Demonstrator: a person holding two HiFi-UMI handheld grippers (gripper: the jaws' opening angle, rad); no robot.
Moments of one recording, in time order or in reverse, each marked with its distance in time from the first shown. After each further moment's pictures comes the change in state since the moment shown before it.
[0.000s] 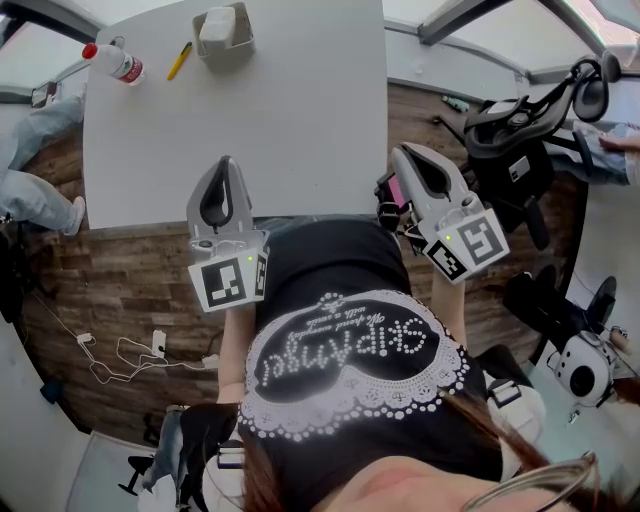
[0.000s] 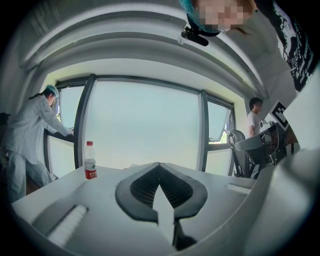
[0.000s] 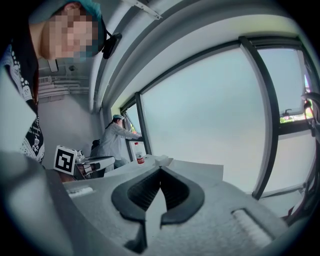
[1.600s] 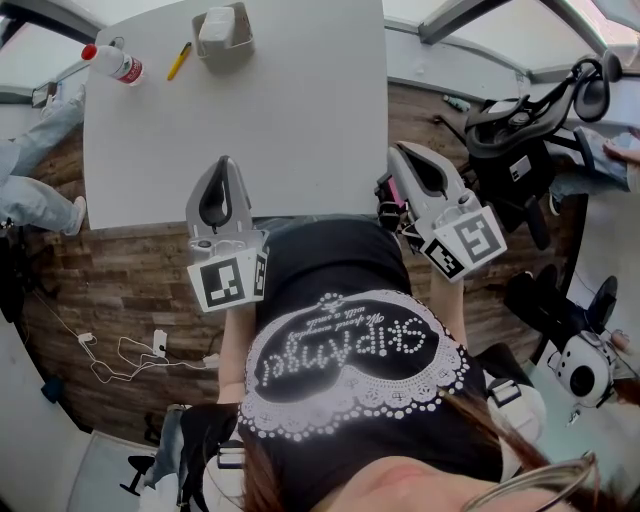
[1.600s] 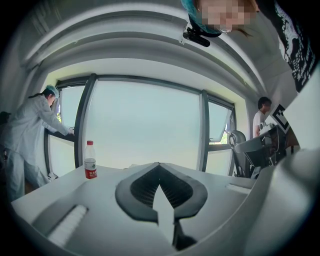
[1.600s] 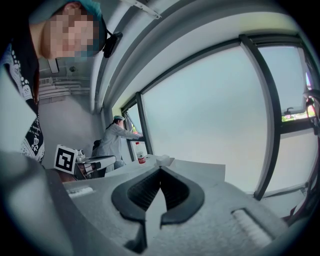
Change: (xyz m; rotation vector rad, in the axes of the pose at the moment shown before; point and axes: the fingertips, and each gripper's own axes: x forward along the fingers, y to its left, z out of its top) left arm 0.000 0.002 0.001 -0.008 0.002 0.005; right arm 0.006 0.004 -0.002 0.002 0.002 0.019
